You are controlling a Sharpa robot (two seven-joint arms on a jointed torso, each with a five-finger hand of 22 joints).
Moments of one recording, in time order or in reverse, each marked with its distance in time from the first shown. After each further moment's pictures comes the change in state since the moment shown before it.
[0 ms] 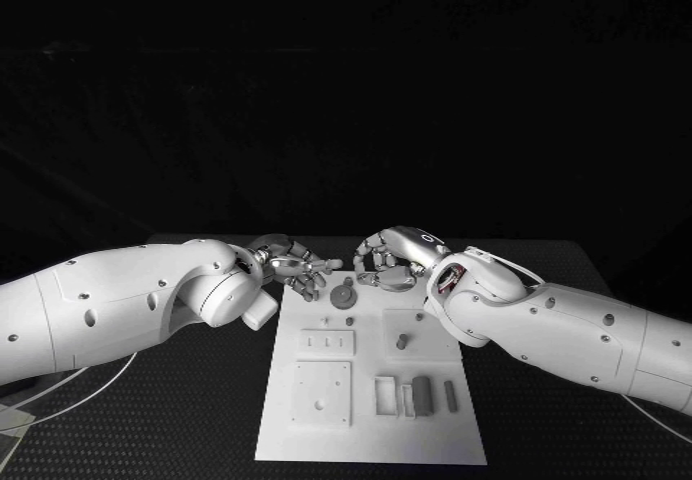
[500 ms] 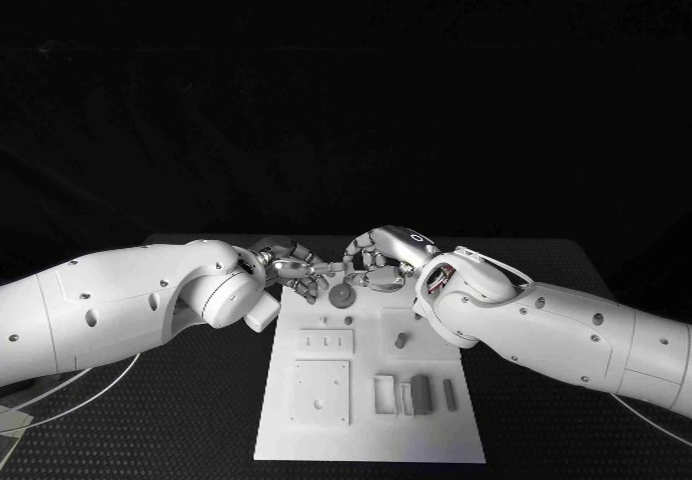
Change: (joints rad) left arm 0.000 0.007 0.000 0.008 0.020 0.000 -0.014; left_hand 0.016 0.016 0.000 0.000 0.000 0.010 -0.002 0.000 0.000 -0.013 0.000 0.011 0.015 -0.007 0.000 0.014 -0.006 -0.001 0.000 0.000 0.000 0.012; right arm 0.000 0.024 0.001 0.014 0.001 -0.004 -0.024; right_hand 0.000 0.000 0.000 0.000 0.000 0.000 0.000 0.000 0.001 -0.003 0.003 0.004 0.002 0.000 0.001 0.000 0.001 0.000 0.000 0.000 0.004 0.000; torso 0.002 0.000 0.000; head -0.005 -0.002
